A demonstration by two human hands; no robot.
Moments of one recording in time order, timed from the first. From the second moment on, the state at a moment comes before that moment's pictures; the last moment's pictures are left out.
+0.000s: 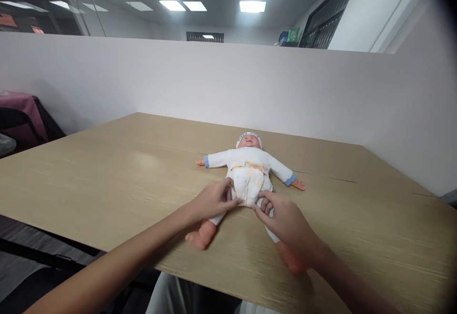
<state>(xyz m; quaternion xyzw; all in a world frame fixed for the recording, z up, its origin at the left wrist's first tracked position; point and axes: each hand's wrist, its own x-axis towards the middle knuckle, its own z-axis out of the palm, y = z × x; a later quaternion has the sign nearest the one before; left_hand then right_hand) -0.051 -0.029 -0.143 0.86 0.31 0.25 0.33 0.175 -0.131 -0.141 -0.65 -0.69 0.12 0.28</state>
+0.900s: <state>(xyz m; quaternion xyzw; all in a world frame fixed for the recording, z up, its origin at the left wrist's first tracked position) -0.041 -0.030 -0.150 0.87 0.27 0.29 0.30 0.161 -0.145 -0.157 -0.63 -0.72 0.10 0.29</state>
